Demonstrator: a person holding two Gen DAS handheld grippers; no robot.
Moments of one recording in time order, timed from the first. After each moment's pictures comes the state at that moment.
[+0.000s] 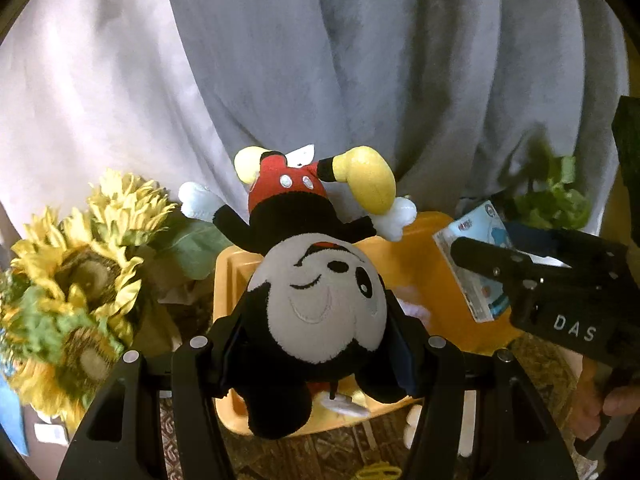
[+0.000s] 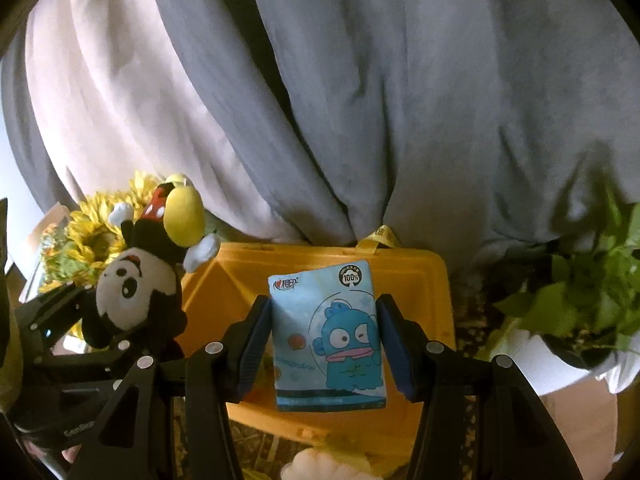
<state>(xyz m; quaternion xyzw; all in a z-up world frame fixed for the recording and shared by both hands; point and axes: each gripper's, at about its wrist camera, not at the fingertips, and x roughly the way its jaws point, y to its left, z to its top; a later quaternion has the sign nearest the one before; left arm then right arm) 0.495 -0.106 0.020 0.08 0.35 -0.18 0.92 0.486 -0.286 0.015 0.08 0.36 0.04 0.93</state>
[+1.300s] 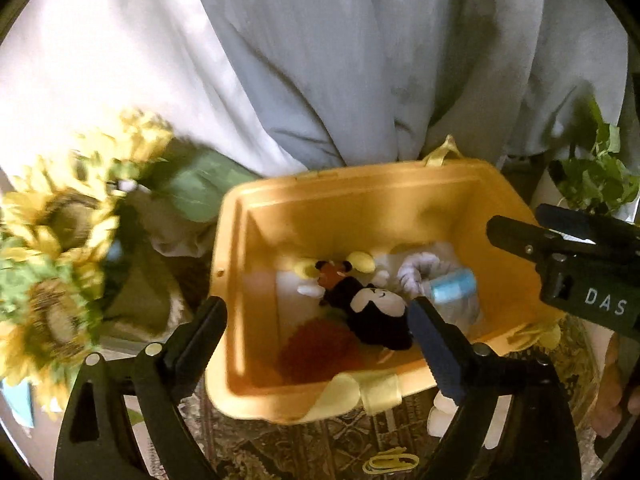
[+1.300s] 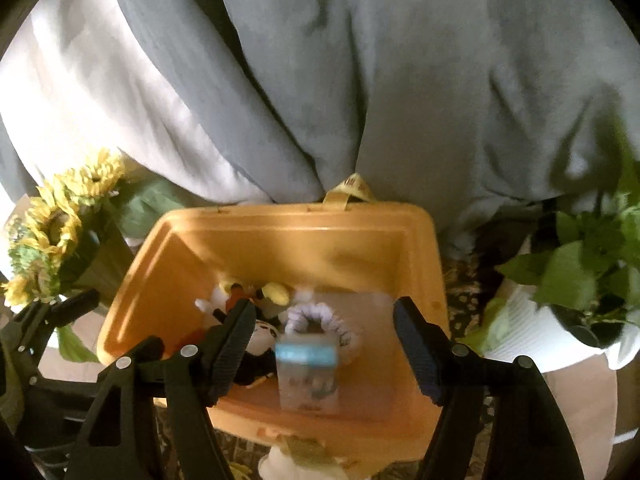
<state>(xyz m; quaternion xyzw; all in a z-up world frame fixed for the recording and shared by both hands) 0.506 -0.105 -0.017 0.10 0.42 -0.12 0.90 0.489 -0.299 -0.011 0.08 0.42 0.00 0.90</state>
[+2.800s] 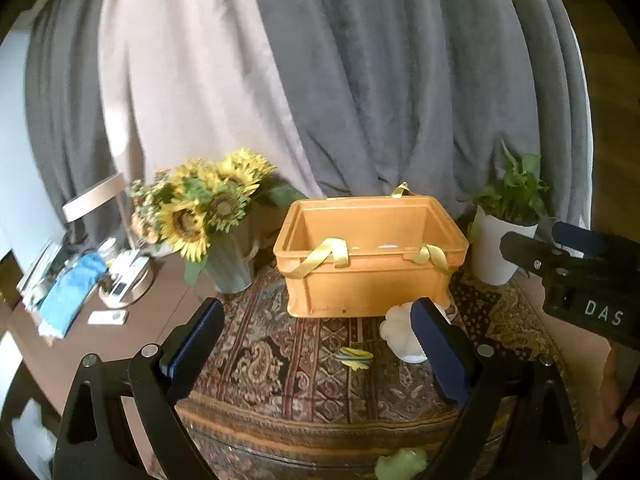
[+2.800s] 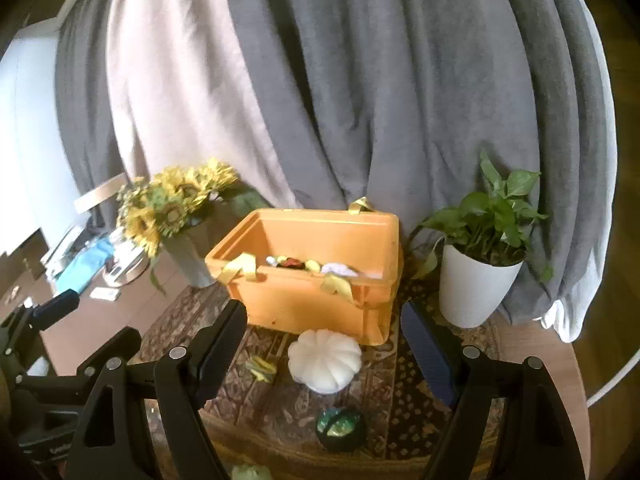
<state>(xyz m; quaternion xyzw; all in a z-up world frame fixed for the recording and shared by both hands) 0.222 -0.117 0.043 0.05 0.27 -0.02 0.96 0.250 -0.288 0.059 0.03 0.30 0.05 0.95</state>
